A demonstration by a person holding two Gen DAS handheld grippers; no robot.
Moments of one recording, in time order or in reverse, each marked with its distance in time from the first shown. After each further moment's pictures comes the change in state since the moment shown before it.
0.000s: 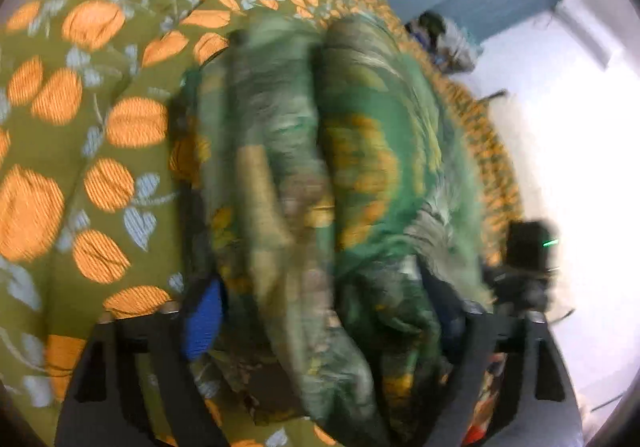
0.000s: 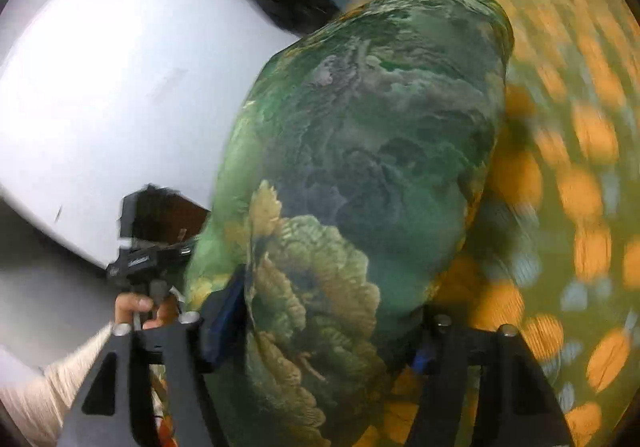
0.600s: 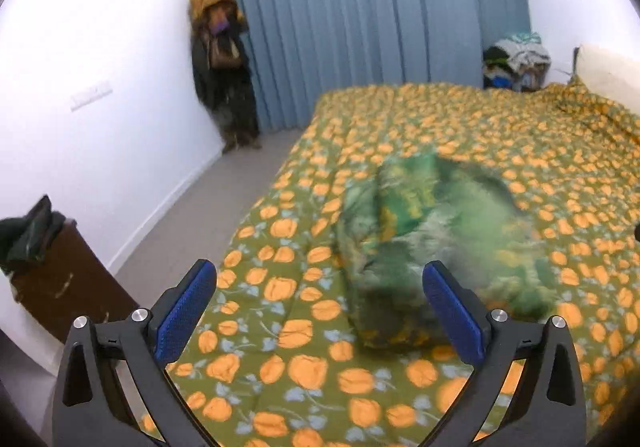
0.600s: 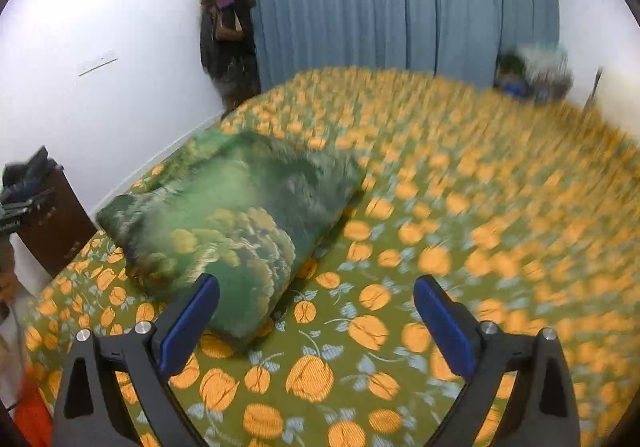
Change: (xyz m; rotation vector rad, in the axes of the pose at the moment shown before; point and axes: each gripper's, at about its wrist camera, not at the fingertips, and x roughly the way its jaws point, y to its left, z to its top) left arm -0.133 -0.200 -0.138 0.499 -0.560 0.820; right arm -0.212 0.110 -0.113 -0.436 -0.448 -0.642
